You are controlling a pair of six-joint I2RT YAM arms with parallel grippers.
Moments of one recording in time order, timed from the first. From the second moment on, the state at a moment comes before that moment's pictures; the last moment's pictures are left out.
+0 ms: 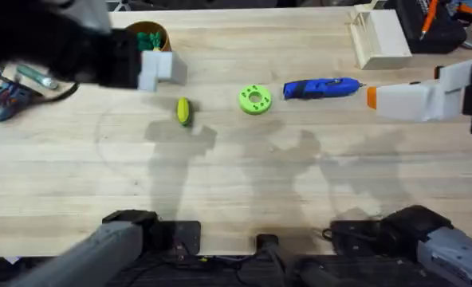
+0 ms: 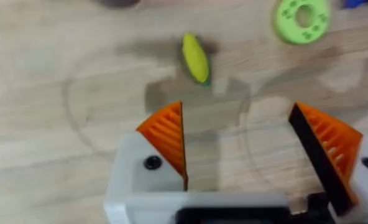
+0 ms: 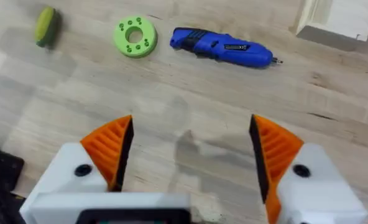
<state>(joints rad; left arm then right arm) -0.03 1.17 1.34 -1.28 0.13 0.04 0.32 0.87 1.33 -1.32 0.00 0.07</state>
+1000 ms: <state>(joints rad) -0.09 1.90 1.39 -1.11 0.13 -0.19 0.32 0.87 1.33 -1.32 0.03 0.07</state>
